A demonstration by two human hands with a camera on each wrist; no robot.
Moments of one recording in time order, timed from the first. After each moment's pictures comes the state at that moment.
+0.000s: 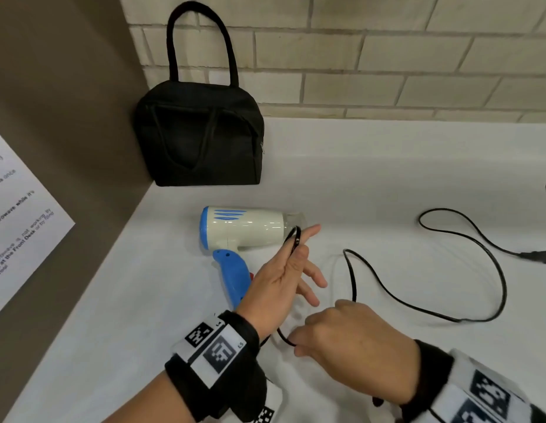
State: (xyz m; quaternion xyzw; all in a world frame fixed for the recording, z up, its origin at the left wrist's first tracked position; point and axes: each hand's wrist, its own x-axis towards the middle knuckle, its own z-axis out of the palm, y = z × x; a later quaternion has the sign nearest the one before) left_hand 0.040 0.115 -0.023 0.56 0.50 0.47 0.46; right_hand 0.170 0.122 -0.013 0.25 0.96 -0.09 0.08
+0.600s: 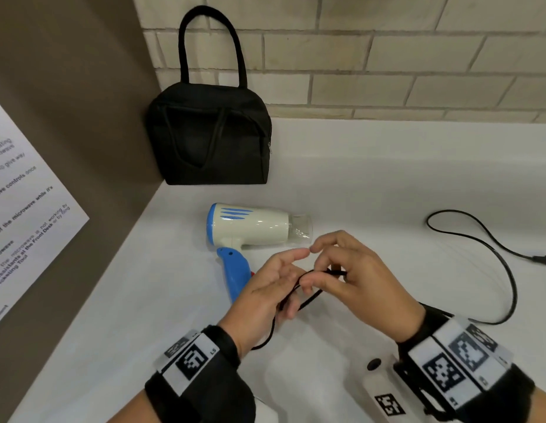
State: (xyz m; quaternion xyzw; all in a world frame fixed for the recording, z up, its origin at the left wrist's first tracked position) left_hand 0.028 0.101 -0.035 0.46 0.45 0.51 0.57; right_hand 0.175 0.160 -0.014 0.35 0.83 -0.33 -0.28
